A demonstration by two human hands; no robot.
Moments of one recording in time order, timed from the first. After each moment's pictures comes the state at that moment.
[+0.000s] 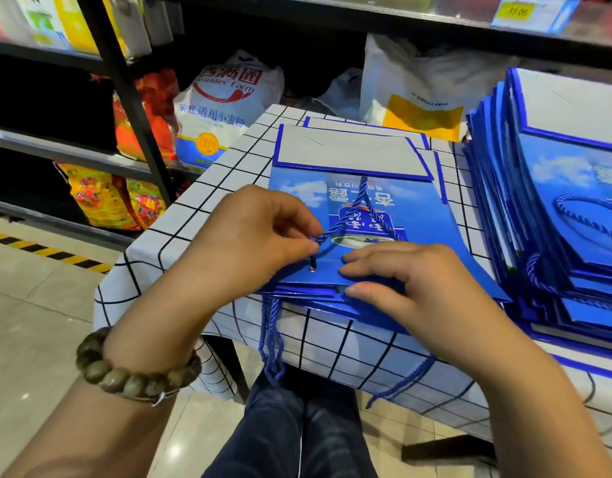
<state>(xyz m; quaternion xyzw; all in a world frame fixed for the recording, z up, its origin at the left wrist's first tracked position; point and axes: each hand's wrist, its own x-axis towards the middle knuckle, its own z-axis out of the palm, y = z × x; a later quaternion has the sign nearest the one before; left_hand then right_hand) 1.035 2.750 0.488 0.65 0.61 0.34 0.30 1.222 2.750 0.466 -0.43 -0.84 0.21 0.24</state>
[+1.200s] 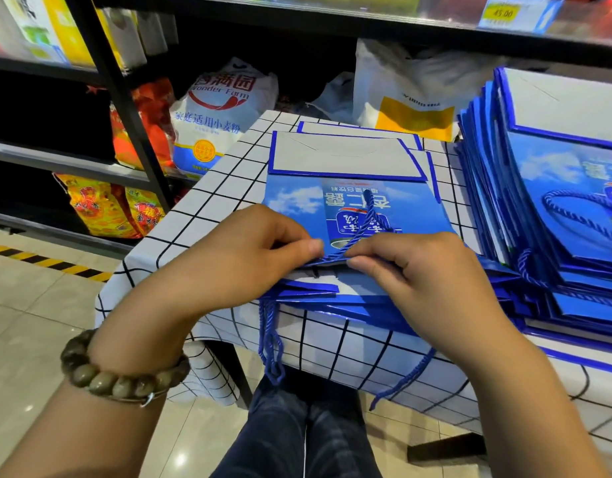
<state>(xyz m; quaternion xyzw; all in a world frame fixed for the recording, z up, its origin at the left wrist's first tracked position) 1.030 2.749 0.489 0.72 0.56 0.24 0.32 1.220 2.748 0.473 -0.46 -0.83 0.08 0.31</state>
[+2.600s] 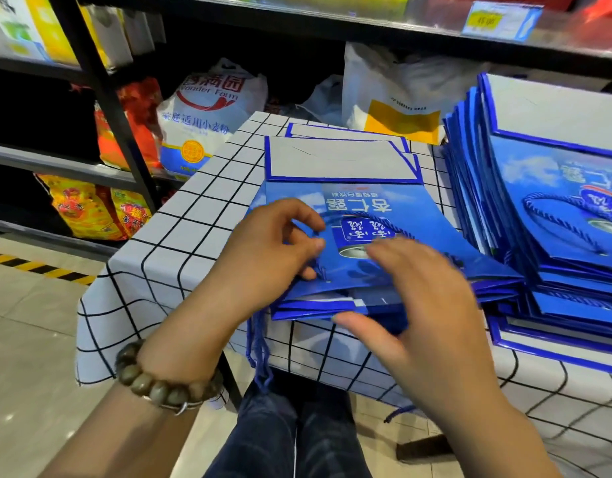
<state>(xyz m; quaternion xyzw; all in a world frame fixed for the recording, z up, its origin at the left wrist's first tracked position) 1.059 2.757 0.469 0.59 0.58 0.41 0.38 1.227 2.719 0.439 -0.48 -0.81 -0.06 0.34</state>
